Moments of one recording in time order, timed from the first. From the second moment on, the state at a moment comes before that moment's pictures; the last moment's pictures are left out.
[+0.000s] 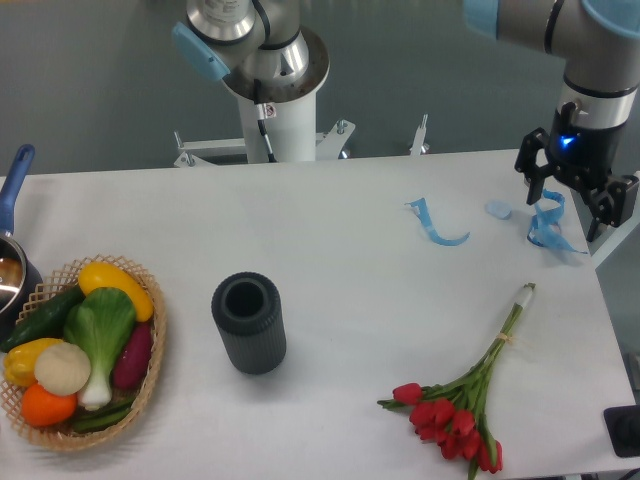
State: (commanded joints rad) arm 2.89 -1.87 -1.42 -1.17 1.40 1.77
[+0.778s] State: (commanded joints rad) arm 2.82 -1.89 -1.55 -0.94 1.36 1.47
